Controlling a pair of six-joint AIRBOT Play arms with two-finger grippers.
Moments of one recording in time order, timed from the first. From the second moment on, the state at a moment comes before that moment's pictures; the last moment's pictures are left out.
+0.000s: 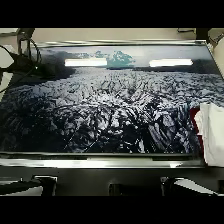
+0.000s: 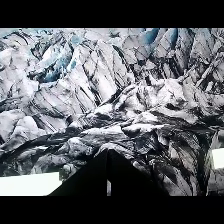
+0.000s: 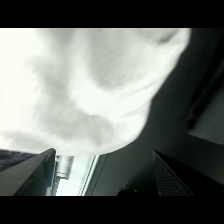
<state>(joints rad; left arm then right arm) -0.16 -1.43 1.76 1.44 -1.26 -1.62 -1.21 -1.37 1.29 -1.48 1.70 1.68</state>
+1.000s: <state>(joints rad) -0.26 -1.45 1.53 1.72 -1.37 -1.81 -0.27 -1.49 1.73 -1.35 1.63 1.66</state>
